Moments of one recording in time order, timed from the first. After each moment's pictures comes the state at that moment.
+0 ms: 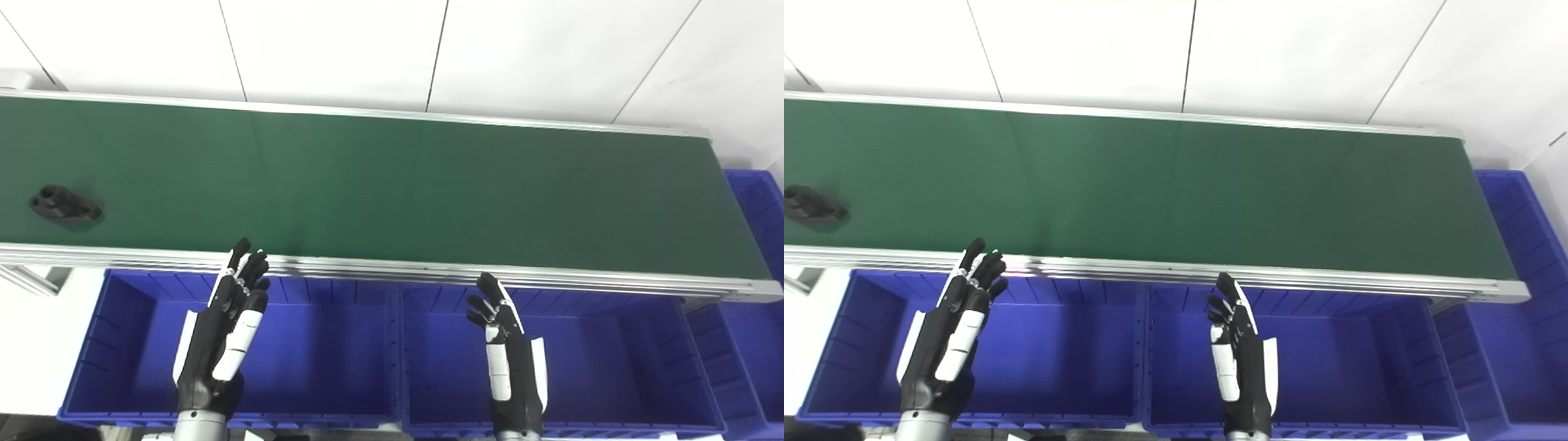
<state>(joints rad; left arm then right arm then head) 0.48 -0.01 -0.17 -0.37 -0.06 -0.01 -0.06 0.56 0.15 0.18 -0.15 -0.21 -0.28 -0.19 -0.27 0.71</state>
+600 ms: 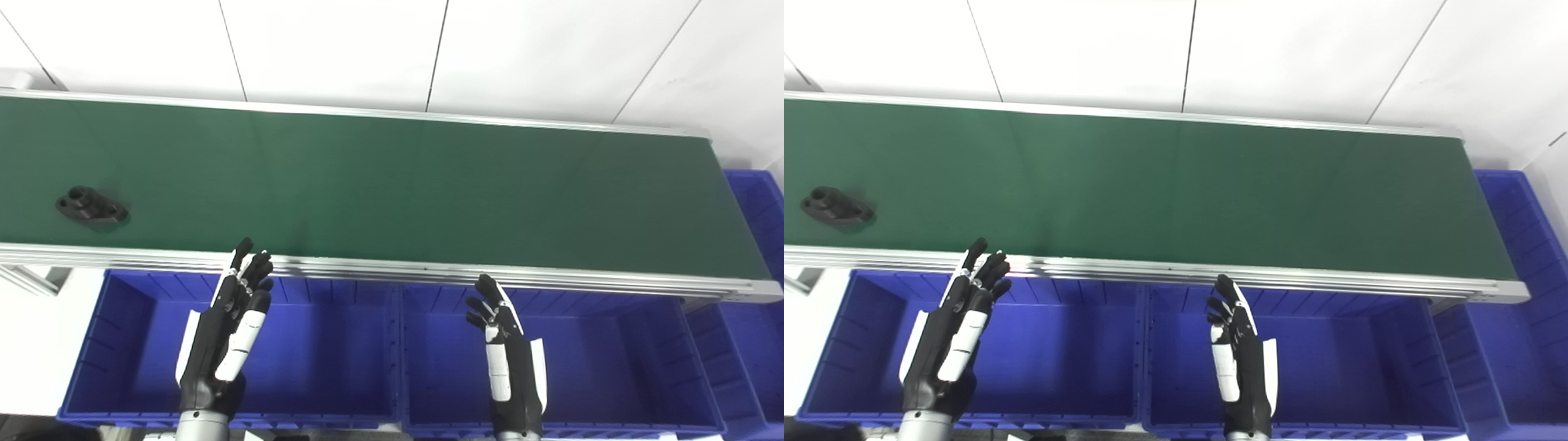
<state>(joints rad) 0.48 -0.01 -0.17 -0.37 -0.04 -0.01 -0.06 0.56 0.15 0.18 -0.15 -0.20 -0.27 -0.18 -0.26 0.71</state>
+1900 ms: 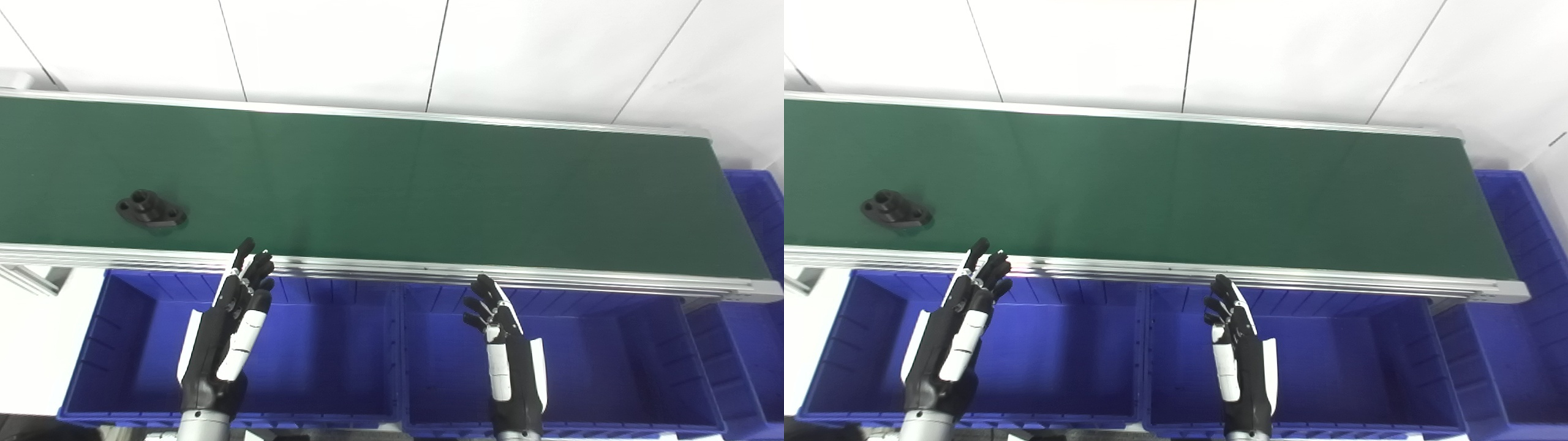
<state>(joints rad) 0.48 -0.01 -0.18 -0.37 -0.04 -0.01 -0.06 0.56 0.15 0.18 -0.15 -0.19 -0.27 -0.17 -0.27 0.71</state>
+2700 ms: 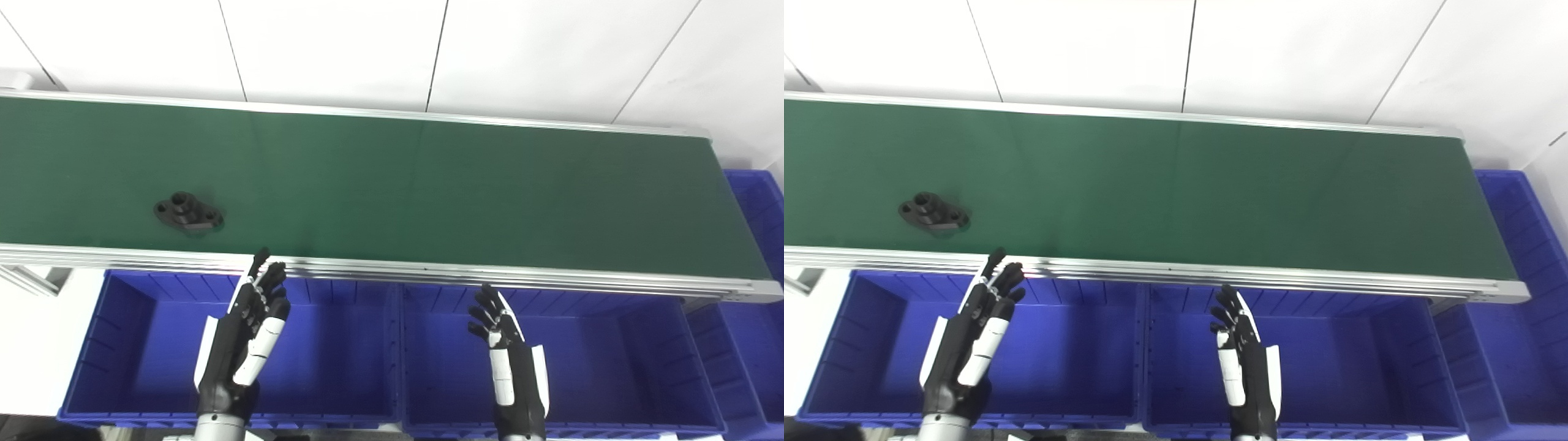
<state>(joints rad) 0.48 -0.05 -0.20 -0.28 0.03 -0.07 -0.04 0.53 0.11 0.15 -0.05 -0.15 -0.31 -0.17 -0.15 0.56</state>
